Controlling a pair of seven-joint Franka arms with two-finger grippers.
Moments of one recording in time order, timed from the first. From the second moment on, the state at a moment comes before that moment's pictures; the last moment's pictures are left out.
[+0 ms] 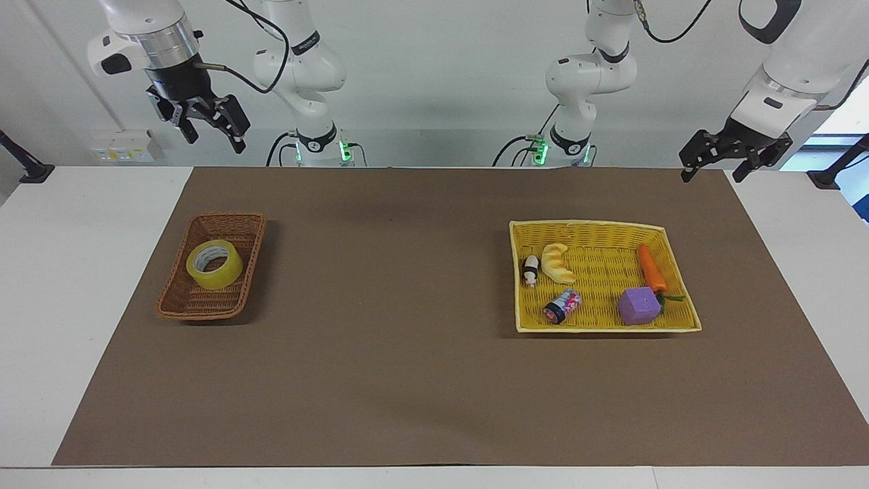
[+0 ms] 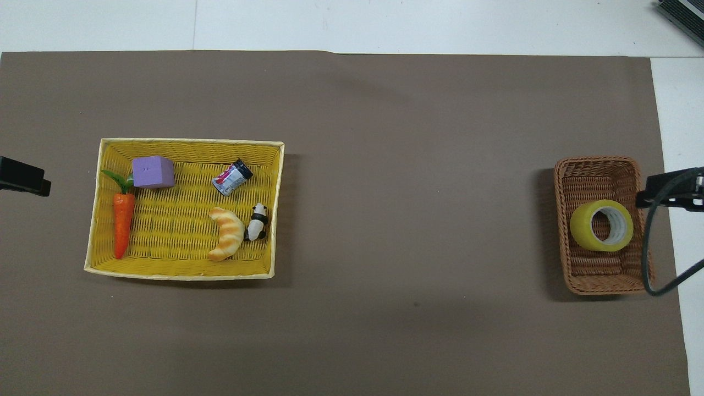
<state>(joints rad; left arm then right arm) 0.09 0.01 -0.09 -1.50 0.02 1.47 0.08 -0.08 -0.11 0.05 -1.57 0.01 1.46 0.26</state>
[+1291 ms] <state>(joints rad) 0.09 0.01 -0.09 -1.50 0.02 1.47 0.08 0.11 -0.11 -0.15 -1.57 0.01 1.46 0.26</state>
